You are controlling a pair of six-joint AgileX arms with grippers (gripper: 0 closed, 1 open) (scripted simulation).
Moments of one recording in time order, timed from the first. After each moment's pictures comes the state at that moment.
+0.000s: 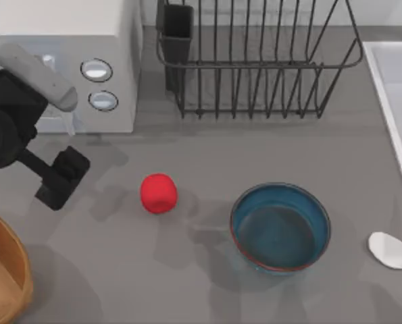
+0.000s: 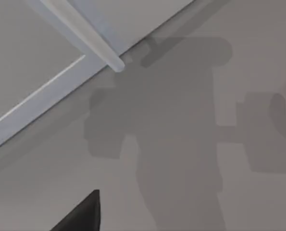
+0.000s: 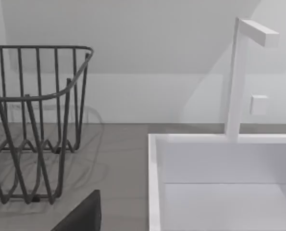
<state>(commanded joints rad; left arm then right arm) -0.31 1.18 0.91 -0.64 -0.04 0.40 0.00 0.00 0.00 0.00 0.00 0.00</state>
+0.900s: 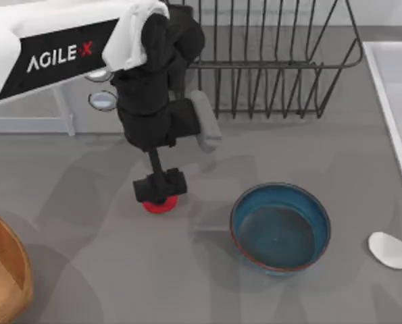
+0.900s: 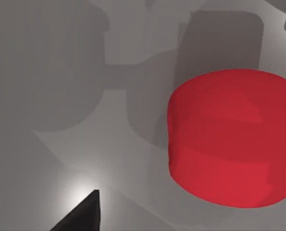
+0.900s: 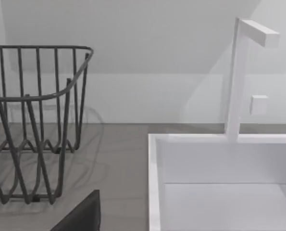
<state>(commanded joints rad) -0.55 2.11 1.66 -1.13 -0.01 0.80 0.00 0.00 0.00 0.00 0.00 0.00</state>
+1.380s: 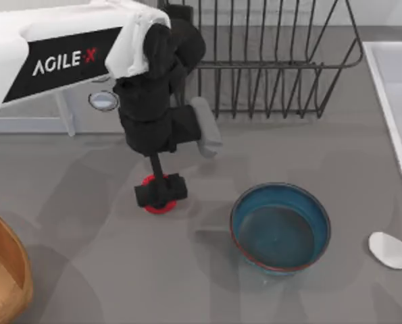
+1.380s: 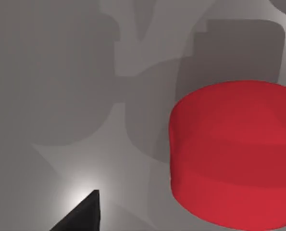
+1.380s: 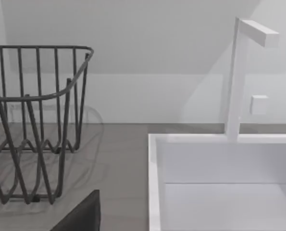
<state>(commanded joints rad) -0.55 2.12 1.63 -1.09 -0.01 0.80 0.00 0.00 0.00 0.00 0.00 0.00</state>
